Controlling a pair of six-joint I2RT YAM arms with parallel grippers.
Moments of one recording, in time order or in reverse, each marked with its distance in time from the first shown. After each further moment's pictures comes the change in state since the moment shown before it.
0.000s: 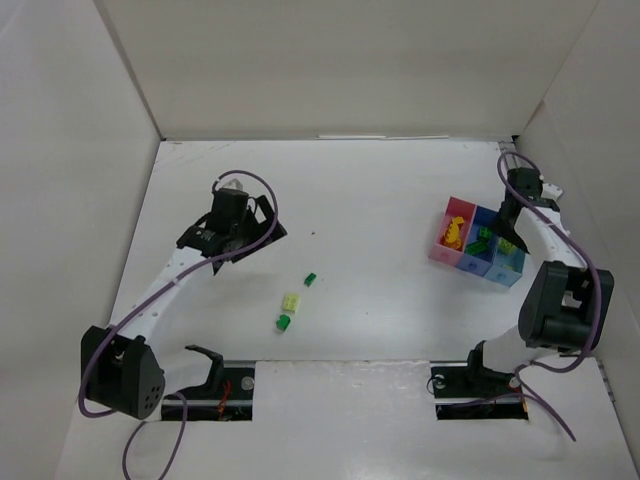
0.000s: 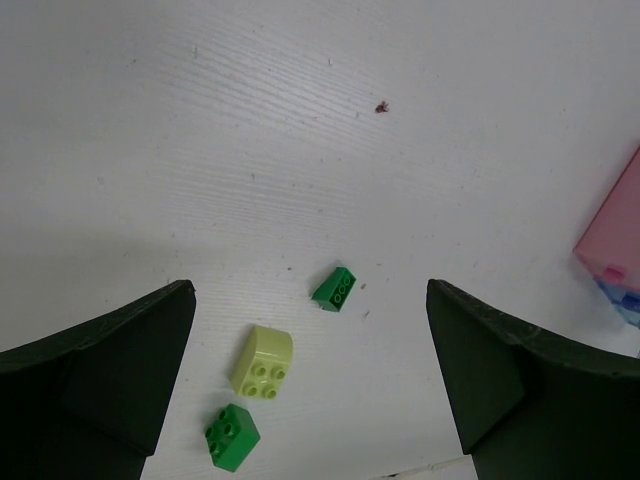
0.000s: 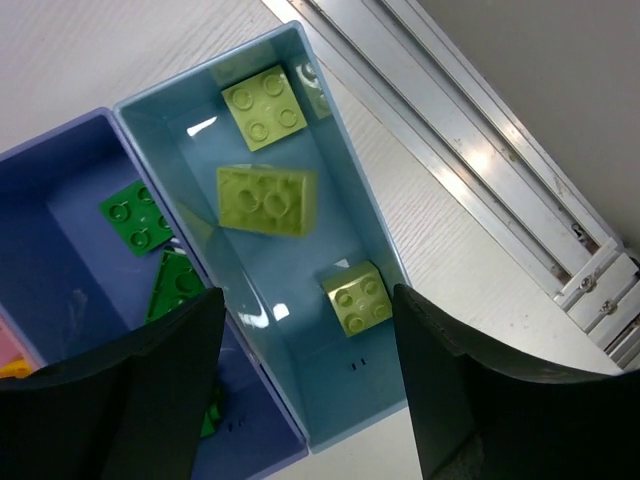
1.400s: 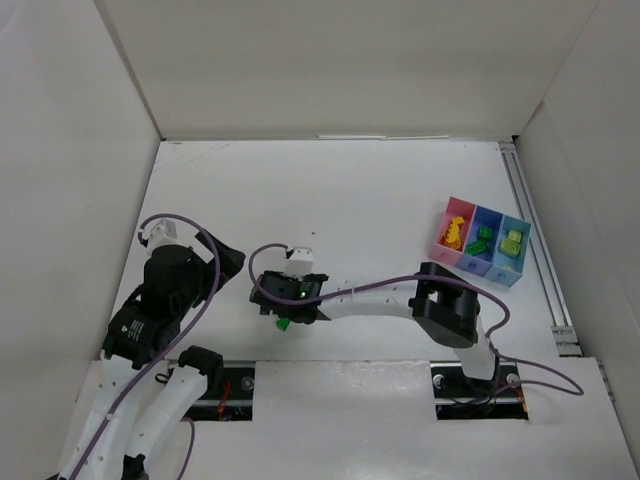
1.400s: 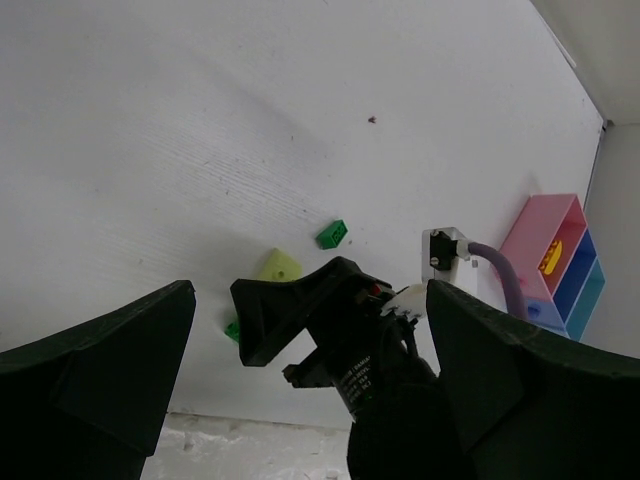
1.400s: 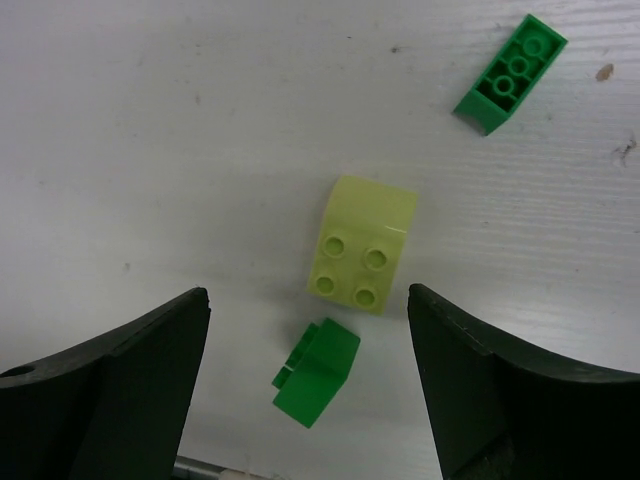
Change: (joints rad) left arm 0.013 -0.638 -0.005 -0.431 -0.159 -0.167; right arm 1.495 0.501 0.394 0.110 0.036 0.746
